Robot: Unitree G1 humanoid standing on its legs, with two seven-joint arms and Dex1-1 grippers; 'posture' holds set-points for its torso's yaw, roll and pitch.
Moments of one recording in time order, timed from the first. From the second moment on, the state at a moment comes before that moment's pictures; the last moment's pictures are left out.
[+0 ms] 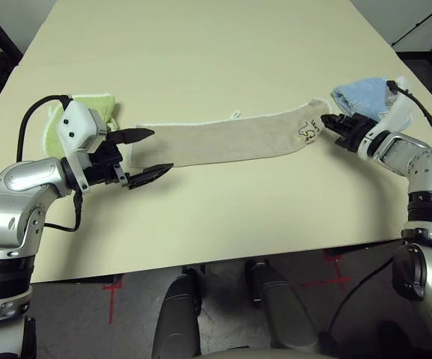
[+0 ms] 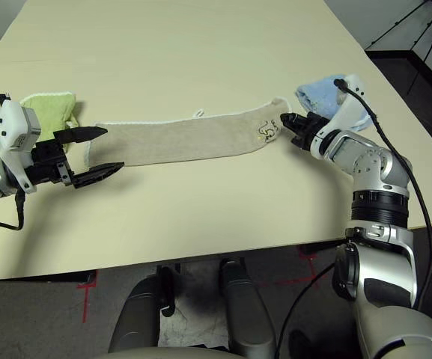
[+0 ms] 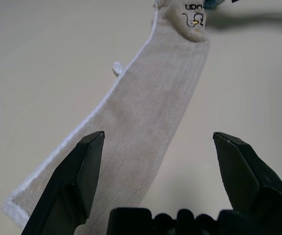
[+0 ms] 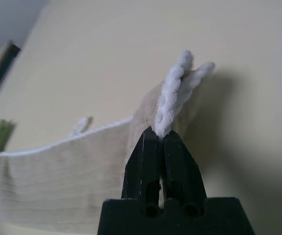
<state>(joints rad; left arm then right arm) -0.33 0.84 0.18 -0.15 -0.47 0.36 -1.03 -0.76 -0.38 -0.40 0.34 0.65 0.89 0.41</state>
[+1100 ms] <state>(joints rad) -0.29 0.84 0.18 -0.17 -0.47 0.35 -1.00 -0.77 -0.23 -0.30 0.23 0.77 1.01 0.43</state>
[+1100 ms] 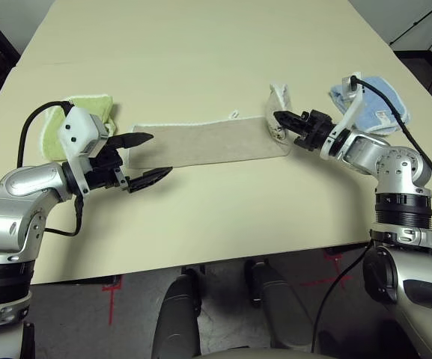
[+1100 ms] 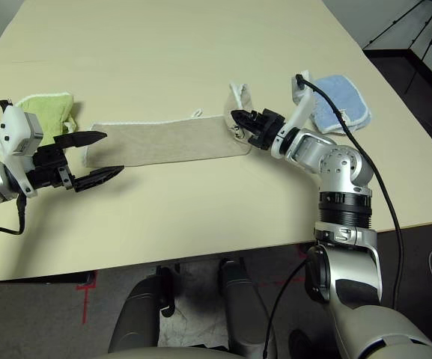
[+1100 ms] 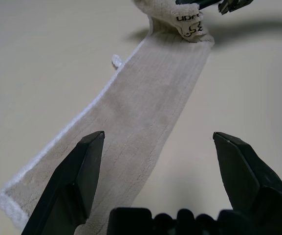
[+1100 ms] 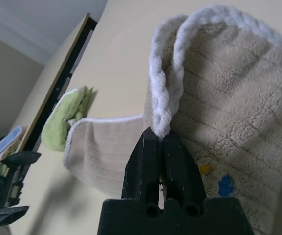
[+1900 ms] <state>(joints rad) -0.25 0.84 0.19 -0.20 -0.47 0.35 -0.97 -0.72 -0.14 -0.21 0.18 0.77 1.05 0.43</state>
